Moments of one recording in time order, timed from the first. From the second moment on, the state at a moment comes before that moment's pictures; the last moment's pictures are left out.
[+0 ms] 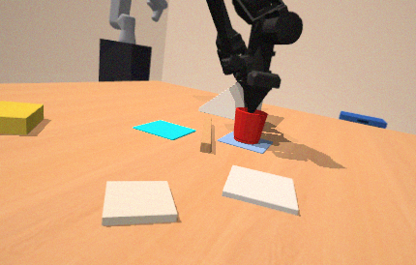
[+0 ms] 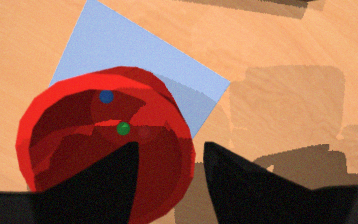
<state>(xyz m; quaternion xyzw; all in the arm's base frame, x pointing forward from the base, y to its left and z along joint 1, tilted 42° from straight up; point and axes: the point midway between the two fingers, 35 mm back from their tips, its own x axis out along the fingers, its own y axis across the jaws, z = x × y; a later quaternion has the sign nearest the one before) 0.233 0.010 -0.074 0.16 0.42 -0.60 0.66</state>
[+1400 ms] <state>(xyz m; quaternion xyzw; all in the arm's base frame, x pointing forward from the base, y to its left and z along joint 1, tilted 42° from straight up) 0.227 -0.009 -0.093 0.16 0.43 -0.60 0.66</state>
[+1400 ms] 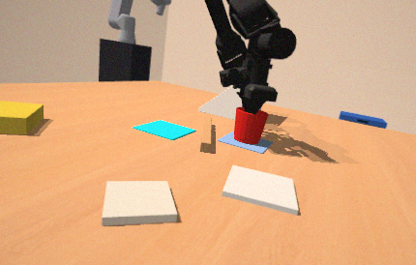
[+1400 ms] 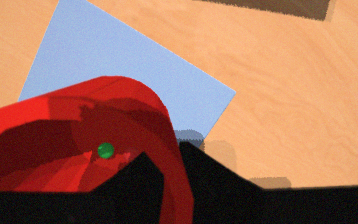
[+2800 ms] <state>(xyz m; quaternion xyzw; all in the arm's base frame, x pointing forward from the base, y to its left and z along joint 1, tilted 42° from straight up) 0.225 0.020 -0.059 0.15 0.43 -0.60 0.66</state>
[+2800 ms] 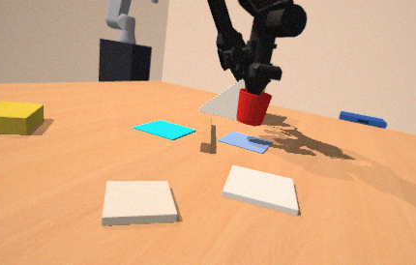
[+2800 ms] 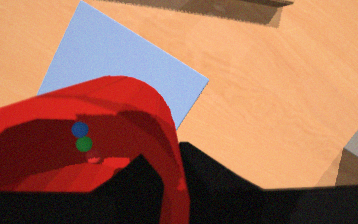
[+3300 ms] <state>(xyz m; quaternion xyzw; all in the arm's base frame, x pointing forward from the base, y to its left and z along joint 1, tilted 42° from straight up) 0.229 0.007 -0.051 0.15 0.43 -0.60 0.65</state>
